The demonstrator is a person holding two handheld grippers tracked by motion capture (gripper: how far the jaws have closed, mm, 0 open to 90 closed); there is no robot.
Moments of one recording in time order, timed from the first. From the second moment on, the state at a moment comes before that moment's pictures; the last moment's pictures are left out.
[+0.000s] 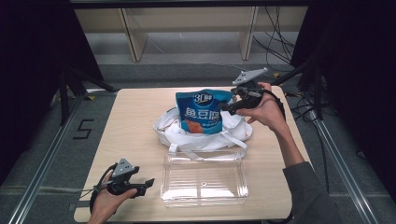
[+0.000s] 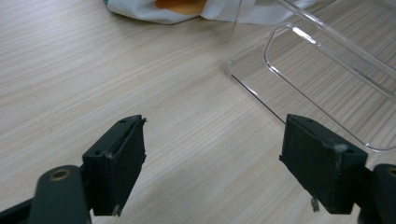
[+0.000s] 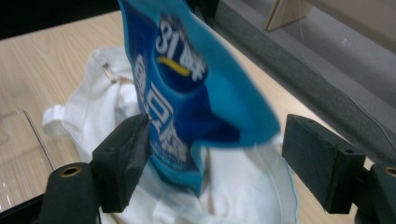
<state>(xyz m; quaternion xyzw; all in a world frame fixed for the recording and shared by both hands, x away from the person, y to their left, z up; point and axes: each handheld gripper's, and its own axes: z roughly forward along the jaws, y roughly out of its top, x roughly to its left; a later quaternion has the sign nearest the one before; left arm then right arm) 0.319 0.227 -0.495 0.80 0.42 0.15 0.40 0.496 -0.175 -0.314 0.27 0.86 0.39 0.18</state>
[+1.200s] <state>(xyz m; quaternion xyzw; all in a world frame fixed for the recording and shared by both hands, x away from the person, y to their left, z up) 0.319 0.226 -0.495 0.80 0.41 0.16 0.41 0.536 -0.101 -0.298 0.22 0.90 0.32 0.17</state>
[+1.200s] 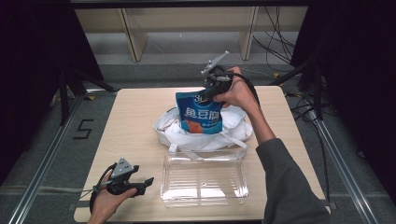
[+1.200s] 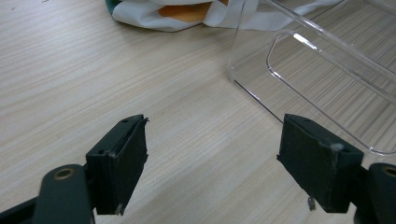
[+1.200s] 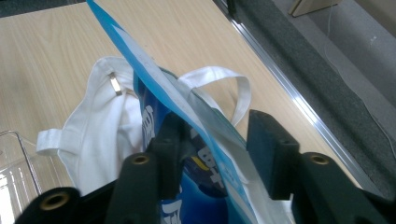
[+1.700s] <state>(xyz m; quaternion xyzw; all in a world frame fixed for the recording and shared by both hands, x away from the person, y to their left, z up) 0.319 0.226 -0.496 0.80 0.41 0.16 0.41 0.541 -0.093 -0.301 0.20 0.93 0.29 0.15</state>
